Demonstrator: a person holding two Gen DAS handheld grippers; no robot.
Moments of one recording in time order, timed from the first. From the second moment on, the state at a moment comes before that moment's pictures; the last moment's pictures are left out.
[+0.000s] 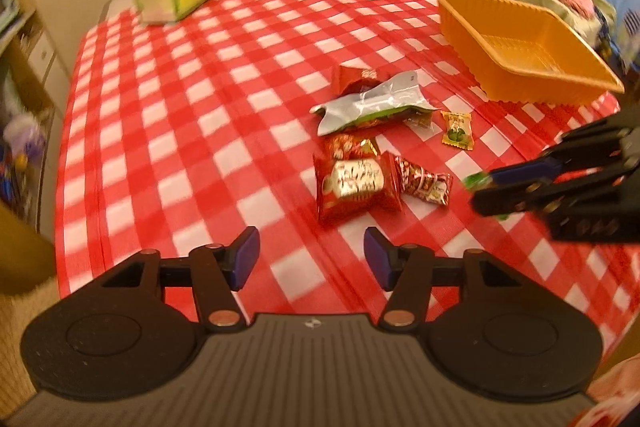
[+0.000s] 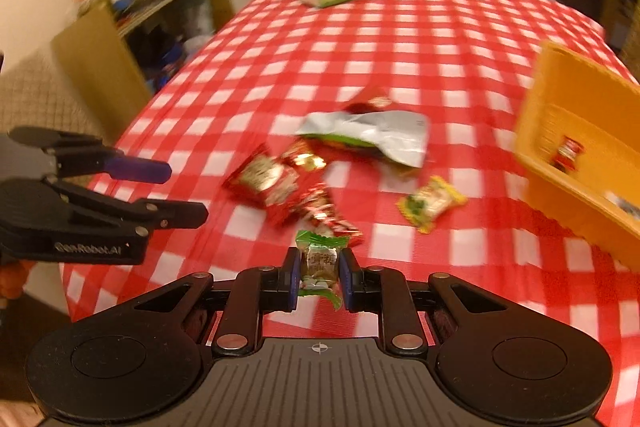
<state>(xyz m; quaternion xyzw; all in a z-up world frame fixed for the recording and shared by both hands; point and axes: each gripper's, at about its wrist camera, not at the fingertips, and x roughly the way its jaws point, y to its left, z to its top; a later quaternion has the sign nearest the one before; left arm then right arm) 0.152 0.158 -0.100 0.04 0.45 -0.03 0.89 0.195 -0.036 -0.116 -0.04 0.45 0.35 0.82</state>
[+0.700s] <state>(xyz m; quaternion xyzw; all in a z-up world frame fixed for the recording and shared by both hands) 0.202 0.115 -0.120 0.16 0.43 -0.11 0.88 0.211 -0.109 -0.107 0.05 0.47 0.25 0.84</state>
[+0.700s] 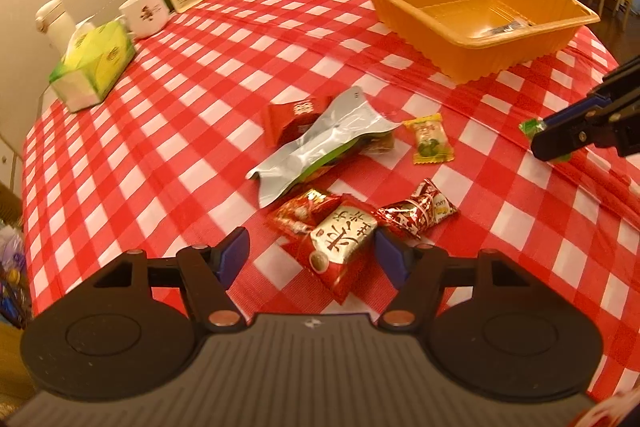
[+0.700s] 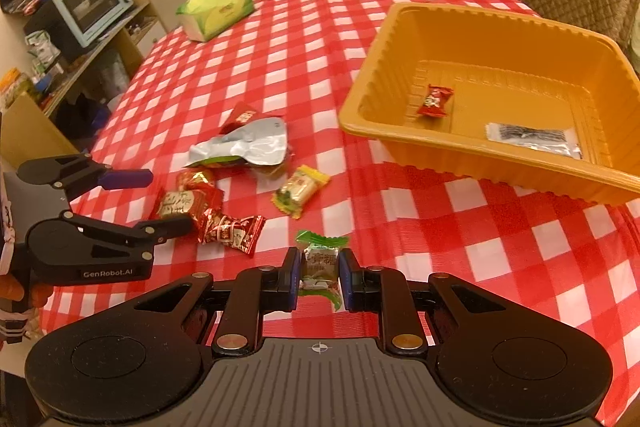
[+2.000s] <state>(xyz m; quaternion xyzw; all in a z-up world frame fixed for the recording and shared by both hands) 0.172 0.098 -0.068 0.03 0.44 -0.09 0.89 0.204 -0.170 -0.088 0.07 0.46 0.26 0.85</state>
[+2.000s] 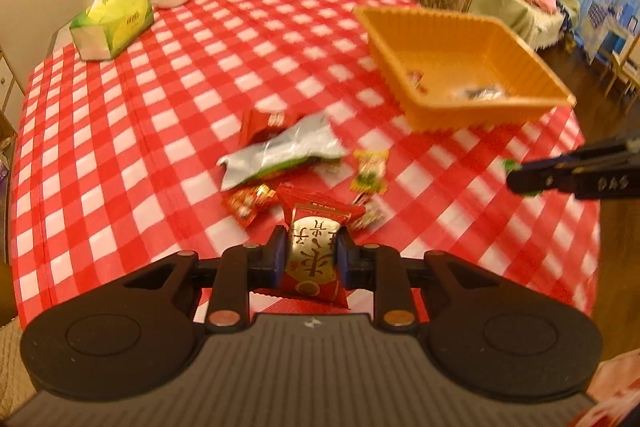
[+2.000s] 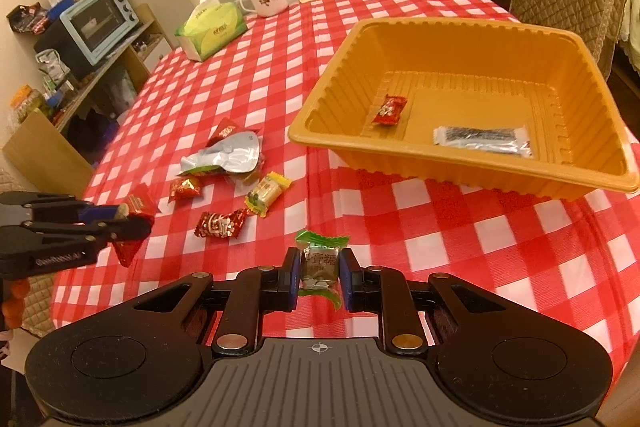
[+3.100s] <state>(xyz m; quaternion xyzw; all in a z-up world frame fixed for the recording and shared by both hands) 0.354 -0.105 -0.044 0.05 0.39 -0.15 0.91 0.329 -0.322 -0.054 0.11 0.40 0.21 0.89</state>
